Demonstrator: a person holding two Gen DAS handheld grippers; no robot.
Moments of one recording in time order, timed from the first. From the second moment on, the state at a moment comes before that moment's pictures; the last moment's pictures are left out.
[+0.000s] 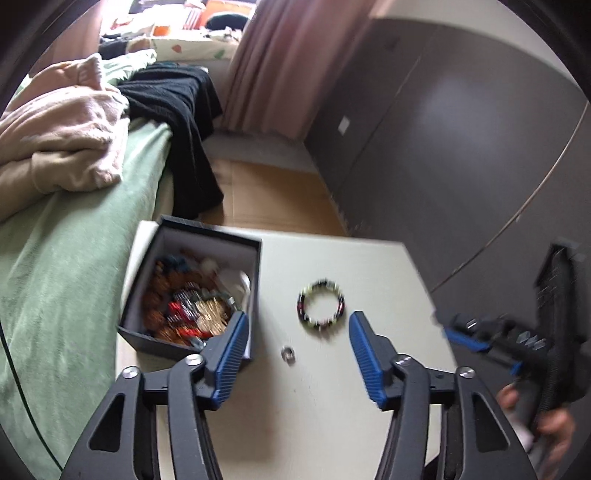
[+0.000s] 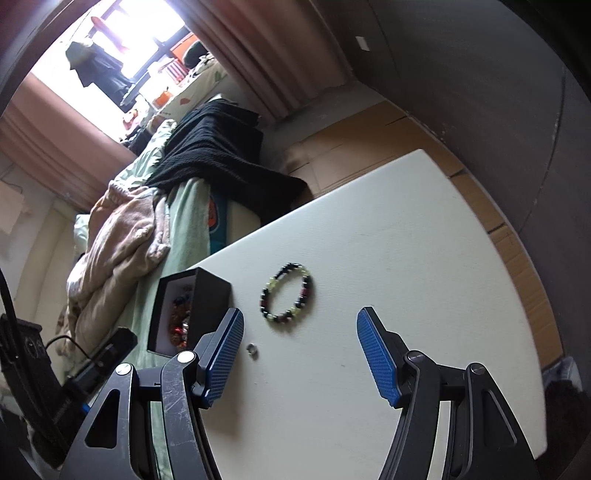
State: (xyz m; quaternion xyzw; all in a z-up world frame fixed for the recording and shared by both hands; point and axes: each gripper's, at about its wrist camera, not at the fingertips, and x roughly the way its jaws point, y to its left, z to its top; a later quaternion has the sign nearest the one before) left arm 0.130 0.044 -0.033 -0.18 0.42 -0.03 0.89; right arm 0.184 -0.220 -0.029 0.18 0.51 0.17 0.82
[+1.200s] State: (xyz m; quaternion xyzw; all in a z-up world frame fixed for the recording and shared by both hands) left arm 0.170 0.006 -0.103 -0.12 0.52 0.03 0.85; right arm 0.194 -0.268 -0.034 0.20 0.52 0.14 0.82
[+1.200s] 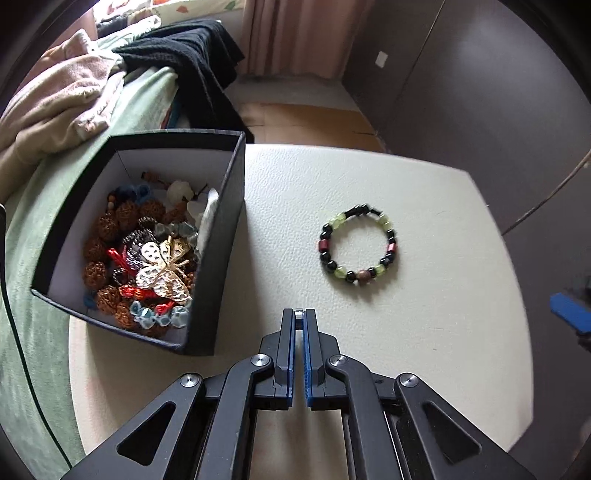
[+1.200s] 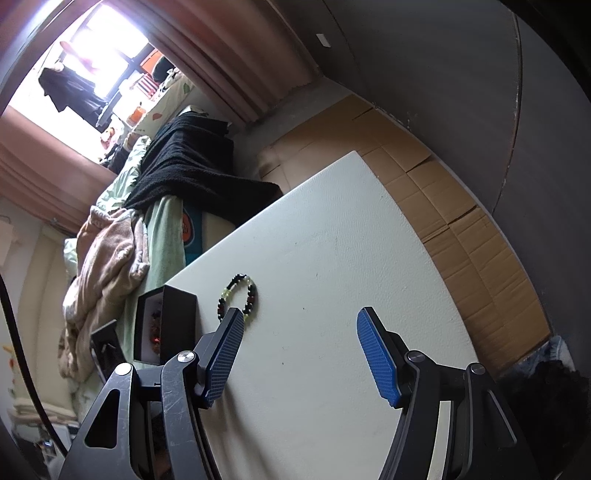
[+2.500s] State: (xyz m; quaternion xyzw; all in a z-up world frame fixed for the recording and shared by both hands) left arm 0.140 0.139 -0.045 -0.28 0.44 0.05 0.85; right arm 0.231 -0.125 -0.095 -0.02 0.53 0.11 0.84
